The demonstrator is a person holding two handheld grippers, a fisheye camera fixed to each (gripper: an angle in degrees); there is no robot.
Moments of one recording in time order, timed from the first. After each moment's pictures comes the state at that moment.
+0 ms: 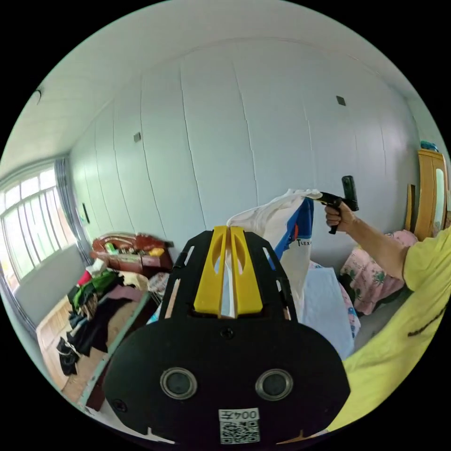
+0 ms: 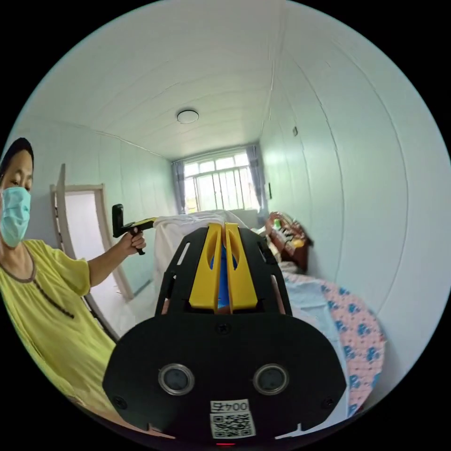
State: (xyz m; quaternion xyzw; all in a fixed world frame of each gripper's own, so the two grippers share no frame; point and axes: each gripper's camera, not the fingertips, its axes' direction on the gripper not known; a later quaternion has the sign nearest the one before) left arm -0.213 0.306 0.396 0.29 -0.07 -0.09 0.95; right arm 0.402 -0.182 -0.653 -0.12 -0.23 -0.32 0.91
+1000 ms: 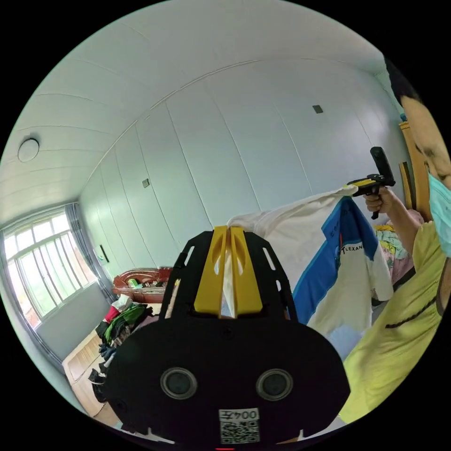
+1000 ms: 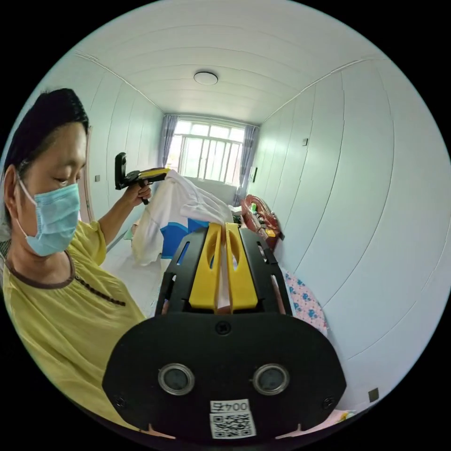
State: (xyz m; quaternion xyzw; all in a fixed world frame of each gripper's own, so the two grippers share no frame) left arm -0.130 0.371 0.283 0.31 -0.10 -0.02 0.95; right arm 0.126 0.005 -0.785 -0.18 -0.10 -0.44 0.87
